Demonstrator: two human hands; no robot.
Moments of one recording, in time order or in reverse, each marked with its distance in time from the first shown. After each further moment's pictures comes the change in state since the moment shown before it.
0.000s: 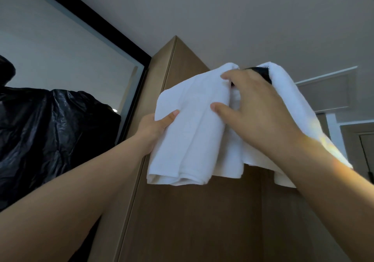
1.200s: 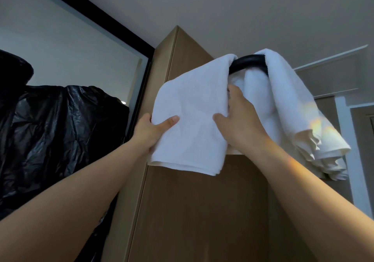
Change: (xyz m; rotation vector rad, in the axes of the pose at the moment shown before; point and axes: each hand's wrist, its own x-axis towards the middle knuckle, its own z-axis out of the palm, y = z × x) left_hand -0.043 -0.009 -0.025 0.319 0.048 0.014; right_hand -0.025 0.000 0.033 0.414 -0.150 0.321
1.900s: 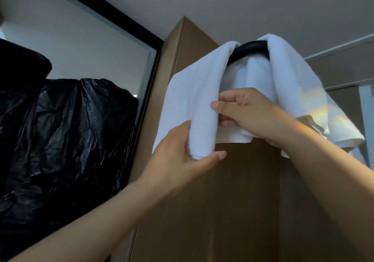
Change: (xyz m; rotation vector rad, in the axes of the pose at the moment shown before) left_hand -0.147 0.036 0.031 0.385 -0.079 0.514; right_hand -0.011 0.006 -0.035 0.309 -0.394 -0.007
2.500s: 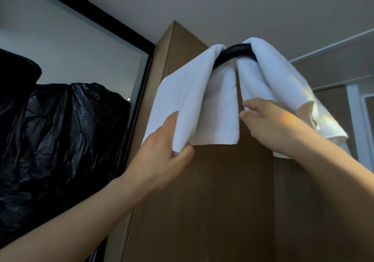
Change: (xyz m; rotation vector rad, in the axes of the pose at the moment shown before) left_hand 0.004 0.005 -0.008 0.113 -0.014 0.034; right_hand -0.037 0.017 -0.031 -0.510 0.282 0.240
